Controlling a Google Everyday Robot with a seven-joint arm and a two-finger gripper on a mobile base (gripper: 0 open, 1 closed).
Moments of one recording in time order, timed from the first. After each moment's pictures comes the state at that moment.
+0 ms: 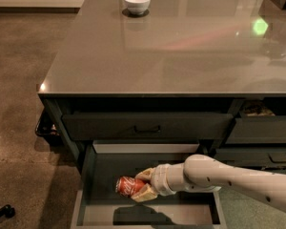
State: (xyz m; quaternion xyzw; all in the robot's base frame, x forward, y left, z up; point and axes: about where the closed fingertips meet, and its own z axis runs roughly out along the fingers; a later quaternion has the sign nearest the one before) arm 0.452 0.003 0.499 -0.57 0.70 0.25 0.34
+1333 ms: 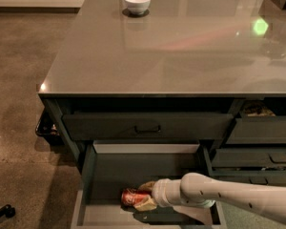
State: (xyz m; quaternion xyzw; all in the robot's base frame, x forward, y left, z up) arm 0.458 -0.009 0.379 -0.53 0.73 0.25 0.34
